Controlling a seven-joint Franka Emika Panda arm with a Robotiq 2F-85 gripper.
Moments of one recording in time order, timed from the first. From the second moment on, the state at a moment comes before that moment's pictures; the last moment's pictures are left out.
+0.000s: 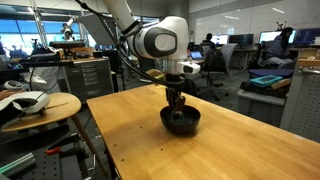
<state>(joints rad) 0.01 0.39 -0.08 -2.16 0.02 2.52 0.25</state>
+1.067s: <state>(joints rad) -0.02 0.51 -0.06 -2.05 0.08 2.52 0.18</state>
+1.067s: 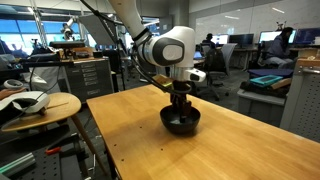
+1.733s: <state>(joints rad) -0.02 0.48 -0.06 -2.03 0.08 2.52 0.17</state>
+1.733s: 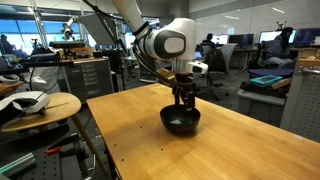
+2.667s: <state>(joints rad) -0.02 0.33 -0.02 -2.07 0.08 2.45 0.17</state>
